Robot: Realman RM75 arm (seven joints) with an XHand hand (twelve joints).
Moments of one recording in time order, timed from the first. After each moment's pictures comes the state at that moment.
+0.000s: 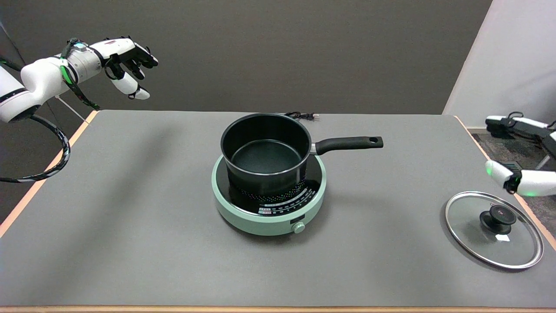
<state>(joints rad) -0.72 -1.14 -0.56 1.56 2.73 -0.72 -1.29</state>
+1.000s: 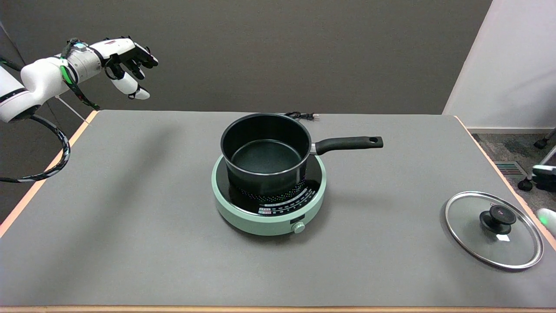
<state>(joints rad) -0.77 -1.15 -0.41 1.10 2.75 -1.16 -1.29</state>
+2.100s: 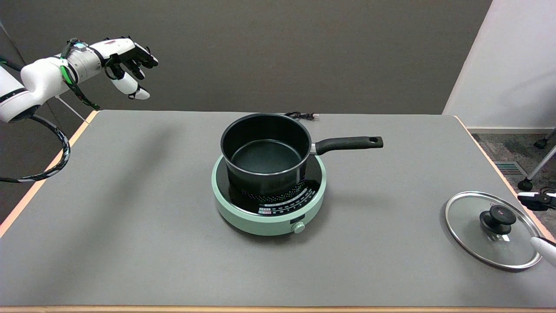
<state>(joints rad) -0.78 -1.03 -0.50 0.84 2.75 -1.34 -1.48</state>
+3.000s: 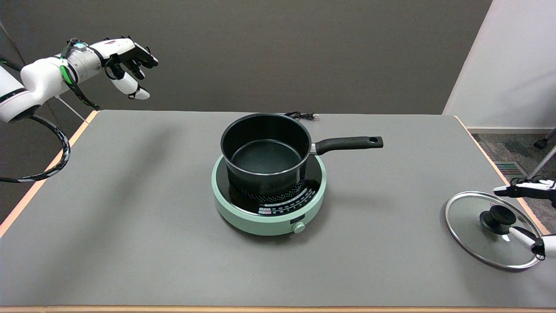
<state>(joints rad) -0.72 -0.93 -0.59 0.85 2.71 -1.24 -1.65</state>
